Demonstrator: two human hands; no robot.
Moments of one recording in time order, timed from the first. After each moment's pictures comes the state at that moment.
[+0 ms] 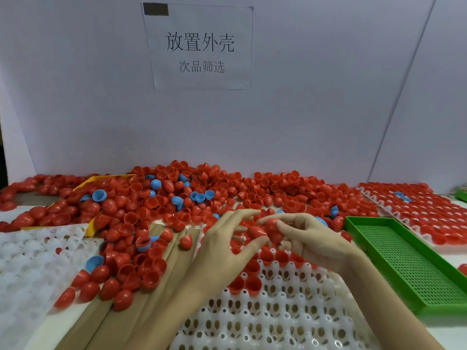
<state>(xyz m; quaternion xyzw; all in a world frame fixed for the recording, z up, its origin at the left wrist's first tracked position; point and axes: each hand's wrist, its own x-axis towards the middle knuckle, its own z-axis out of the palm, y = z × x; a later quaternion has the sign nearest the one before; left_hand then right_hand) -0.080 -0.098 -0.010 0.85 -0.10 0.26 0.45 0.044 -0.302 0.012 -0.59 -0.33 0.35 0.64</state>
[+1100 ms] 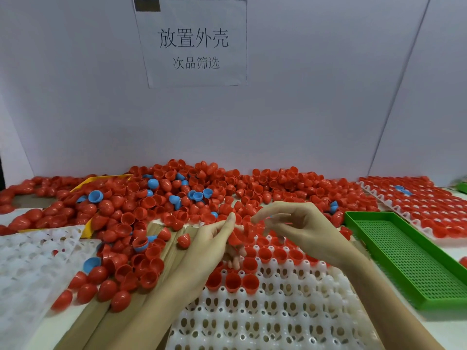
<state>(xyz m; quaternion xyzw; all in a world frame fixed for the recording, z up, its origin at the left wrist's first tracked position) -0.075 -0.091 -0.014 0.69 0.05 0.07 0.72 0.023 -0.295 0.026 -0.73 -0.46 0.07 0.50</state>
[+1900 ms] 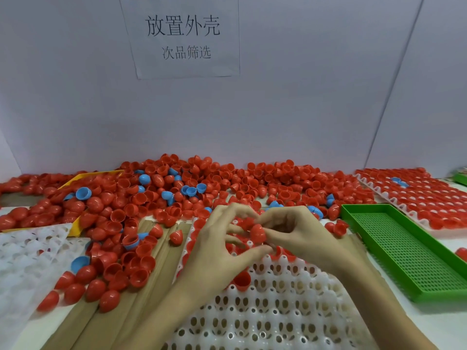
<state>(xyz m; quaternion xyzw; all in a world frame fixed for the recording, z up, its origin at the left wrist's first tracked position) -0.082 -0.112 -0.011 0.81 -0.10 0.22 0.53 0.017 -0.299 0.010 -0.74 -0.40 0.11 0.53</state>
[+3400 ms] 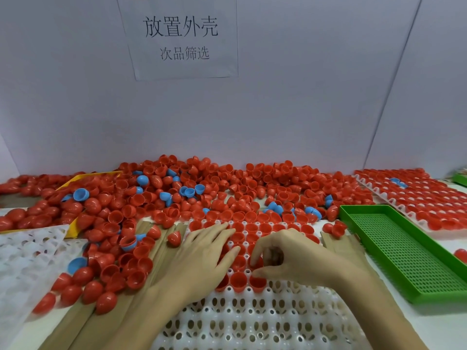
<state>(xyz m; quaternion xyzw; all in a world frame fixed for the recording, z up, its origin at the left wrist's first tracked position) -0.073 -0.083 -0.038 0.98 -0.01 0.10 0.15 0.021 -0.303 -0.009 -0.84 -0.46 0.13 0.25</state>
